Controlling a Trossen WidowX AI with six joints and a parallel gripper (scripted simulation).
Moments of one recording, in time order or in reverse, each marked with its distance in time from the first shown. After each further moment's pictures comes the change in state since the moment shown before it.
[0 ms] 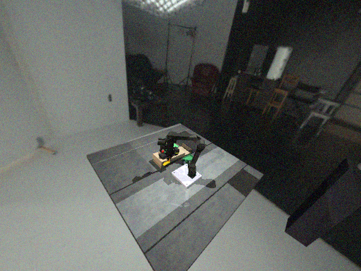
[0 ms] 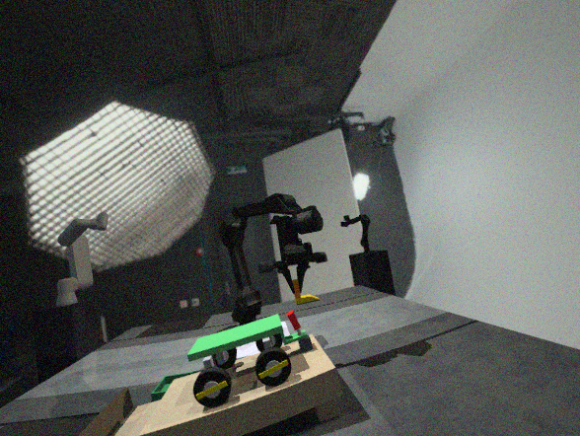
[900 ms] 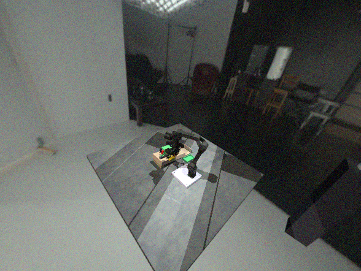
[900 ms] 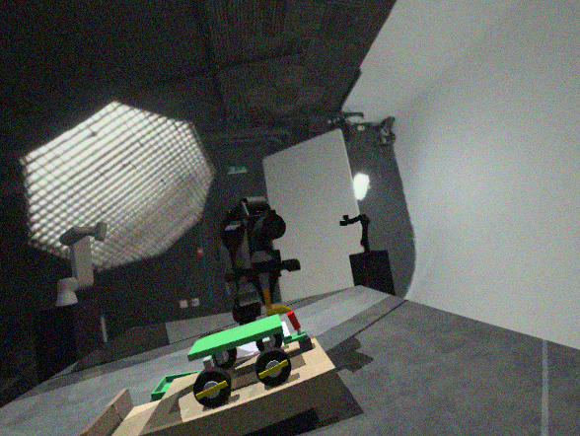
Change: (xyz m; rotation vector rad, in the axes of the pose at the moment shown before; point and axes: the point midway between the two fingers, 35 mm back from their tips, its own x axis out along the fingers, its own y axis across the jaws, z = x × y) arm 0.005 -0.083 0.026 -0.004 0.000 -0.012
